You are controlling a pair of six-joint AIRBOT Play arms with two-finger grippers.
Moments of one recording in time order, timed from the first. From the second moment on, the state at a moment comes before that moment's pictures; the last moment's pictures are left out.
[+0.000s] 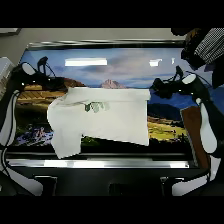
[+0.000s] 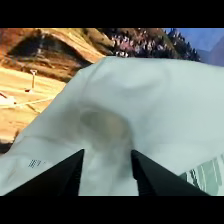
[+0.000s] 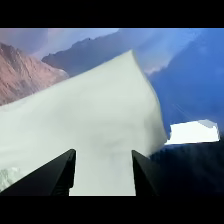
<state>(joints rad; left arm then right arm) 0.07 -1.84 1.83 1.22 -1.22 -1.52 -0.13 -1.73 1.51 -0.89 1.00 1.58</state>
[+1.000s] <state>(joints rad) 0.46 -0.99 0.78 1.10 -1.29 -1.47 -0.36 -1.09 0.41 -0.72 1.17 1.21</state>
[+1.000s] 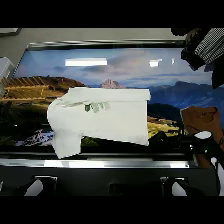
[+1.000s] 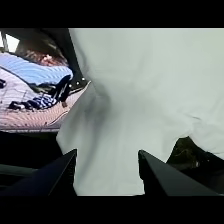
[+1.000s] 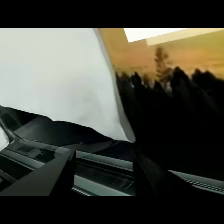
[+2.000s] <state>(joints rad) 0.50 -0.97 0.73 1.10 -1.27 -1.44 -0.16 -1.16 0.32 -0.53 0.93 1.11</state>
